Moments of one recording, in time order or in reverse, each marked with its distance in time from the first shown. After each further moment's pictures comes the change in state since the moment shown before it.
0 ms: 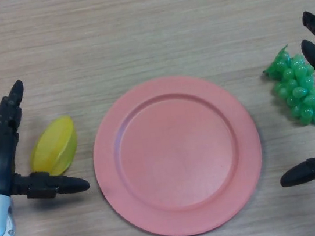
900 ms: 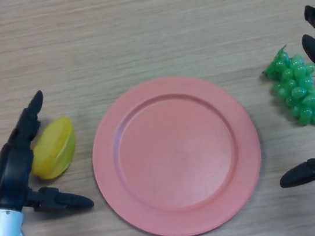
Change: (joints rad) left arm 0.017 0.011 -0.036 0.120 0.174 -0.261 0.088; right arm 0.017 0.013 0.000 -0.061 0.004 0.032 -0.001
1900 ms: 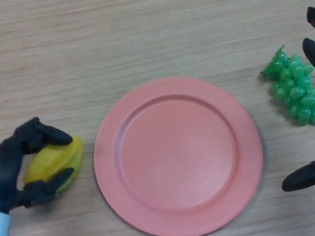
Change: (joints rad) left arm 0.079 0.008 0.065 -0.234 0.020 0.162 -0.068; right arm 0.019 0.003 -0.013 -0.080 0.043 0.088 -0.002
